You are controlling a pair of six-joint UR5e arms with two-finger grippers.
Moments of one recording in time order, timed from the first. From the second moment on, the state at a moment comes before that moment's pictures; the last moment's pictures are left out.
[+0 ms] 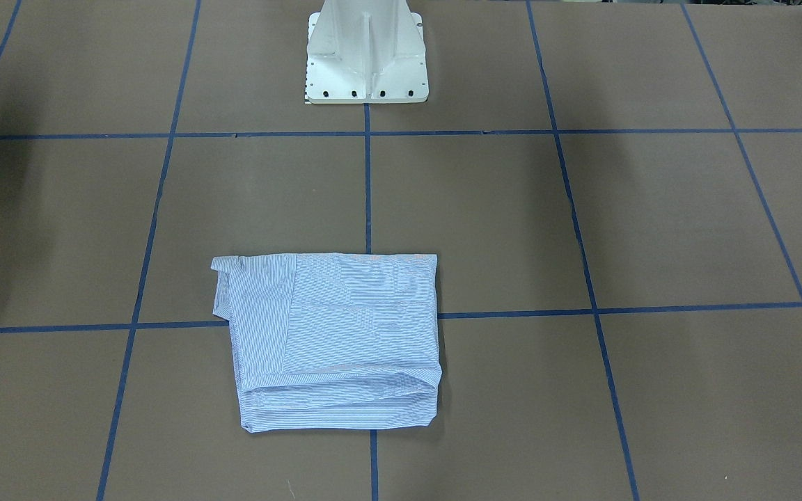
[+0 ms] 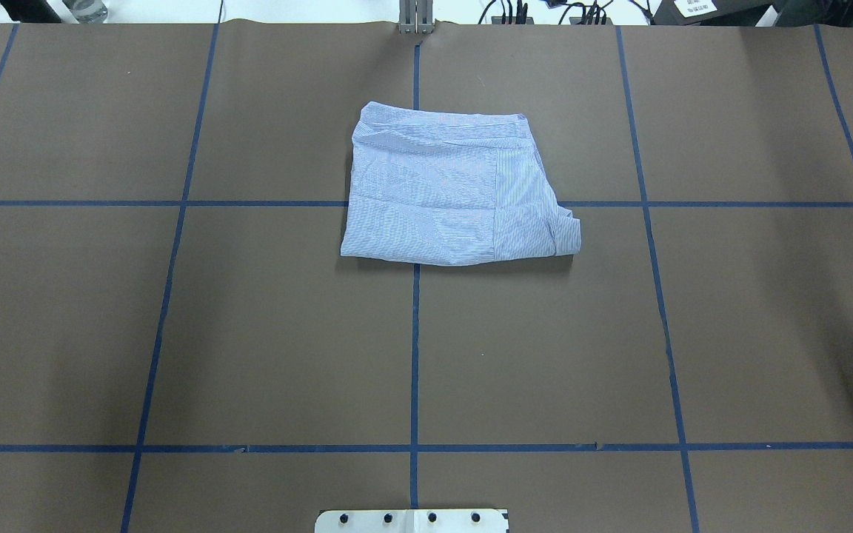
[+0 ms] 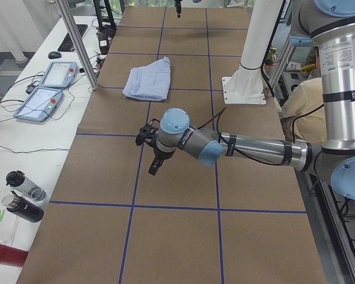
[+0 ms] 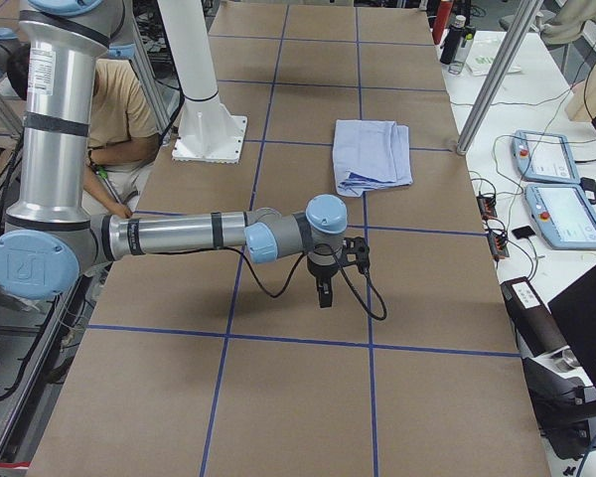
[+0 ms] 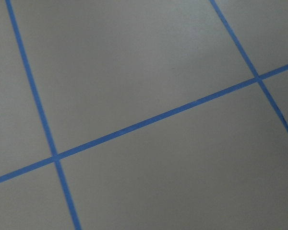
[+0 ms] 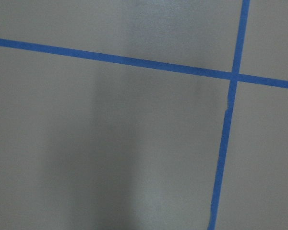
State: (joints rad) left arm -1.45 -1.38 -1.88 -1.96 -2.35 -0.06; right arm 1.34 -1.72 1.80 -1.42 2.29 0.18
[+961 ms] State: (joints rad) left arm -1.49 -1.39 -1.85 -1.87 -2.35 0.05; right arm 1.42 -1.72 1.79 -1.49 2.31 0.10
